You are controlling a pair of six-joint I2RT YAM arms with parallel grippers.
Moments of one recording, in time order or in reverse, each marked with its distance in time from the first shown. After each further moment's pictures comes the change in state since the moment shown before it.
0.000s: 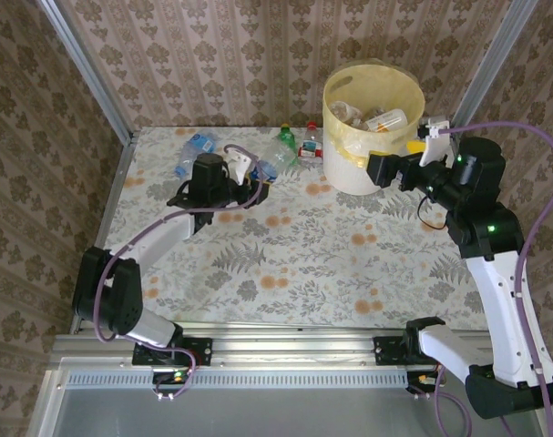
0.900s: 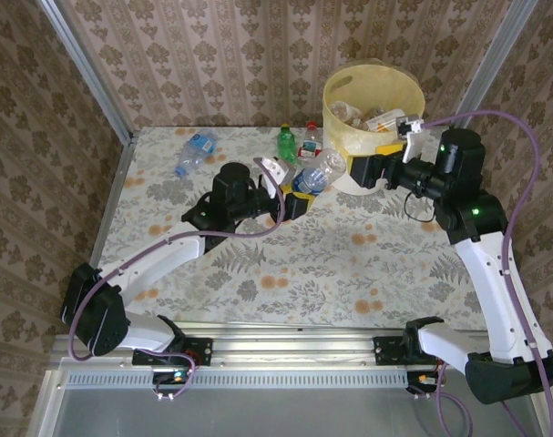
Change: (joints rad) left arm -0.293 -0.104 0.038 0.098 0.049 -0.058; right arm 0.040 0.090 -0.012 0.052 -0.238 0.104
